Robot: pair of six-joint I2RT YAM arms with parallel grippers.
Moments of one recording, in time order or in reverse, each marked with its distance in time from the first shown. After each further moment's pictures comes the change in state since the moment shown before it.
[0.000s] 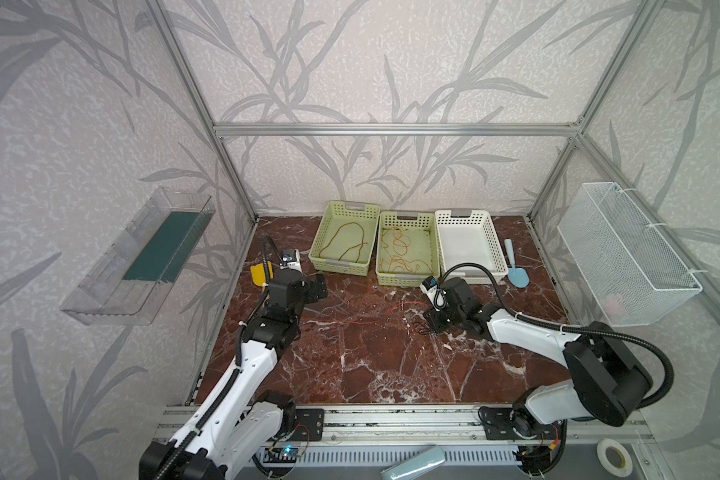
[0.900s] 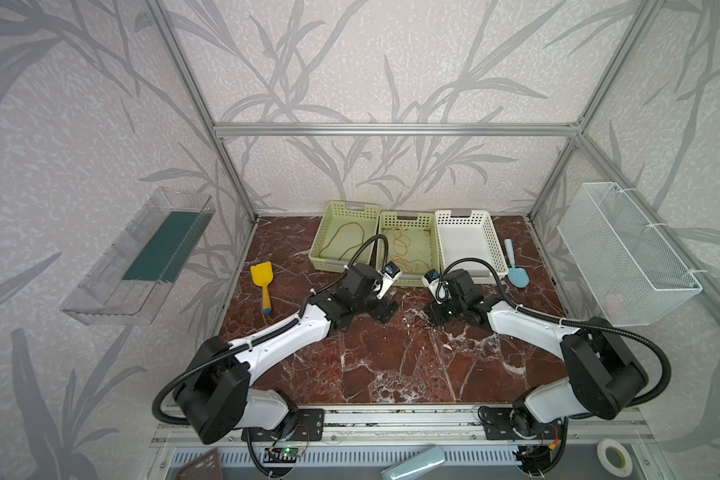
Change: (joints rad) left arm -0.486 0.512 0.242 0.056 0.338 0.356; right arm -0.051 0.029 0.060 -0.043 -0.080 0.004
